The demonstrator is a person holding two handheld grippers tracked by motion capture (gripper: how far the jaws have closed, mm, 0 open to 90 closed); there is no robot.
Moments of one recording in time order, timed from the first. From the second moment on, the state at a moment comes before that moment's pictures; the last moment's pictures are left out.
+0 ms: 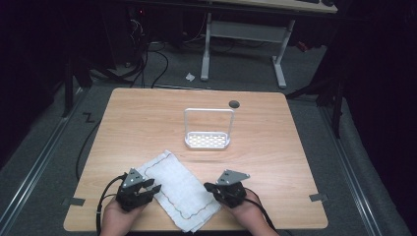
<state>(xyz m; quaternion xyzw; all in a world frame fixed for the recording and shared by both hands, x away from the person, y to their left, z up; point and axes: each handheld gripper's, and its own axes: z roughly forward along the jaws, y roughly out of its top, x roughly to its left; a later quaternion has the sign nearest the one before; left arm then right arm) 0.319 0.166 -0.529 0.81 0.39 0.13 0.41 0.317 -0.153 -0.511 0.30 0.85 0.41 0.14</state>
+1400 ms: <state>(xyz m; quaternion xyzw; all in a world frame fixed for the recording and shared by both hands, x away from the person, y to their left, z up) 0.313 0.069 -0.535 0.85 0.30 0.09 0.42 0.292 -0.200 -0.532 0.35 0.85 0.36 0.15</state>
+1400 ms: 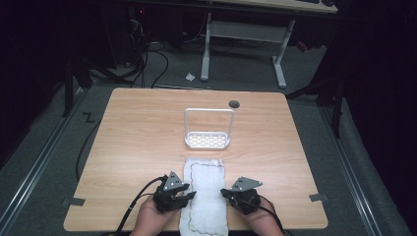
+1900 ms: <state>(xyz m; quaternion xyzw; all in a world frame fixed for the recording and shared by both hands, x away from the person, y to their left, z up) 0.362 0.088 -0.528 0.81 0.38 0.09 0.44 0.296 -0.226 -0.528 0.39 0.80 0.42 0.15</state>
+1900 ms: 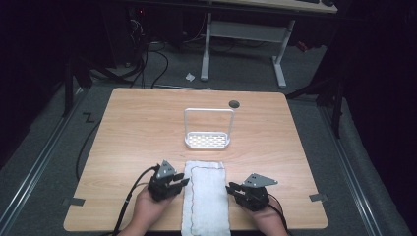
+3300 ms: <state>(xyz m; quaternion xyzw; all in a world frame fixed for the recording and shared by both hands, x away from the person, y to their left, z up) 0.389 0.060 -0.541 0.80 0.40 0.07 0.44 0.369 -0.194 -0.535 0.45 0.80 0.38 0.15</state>
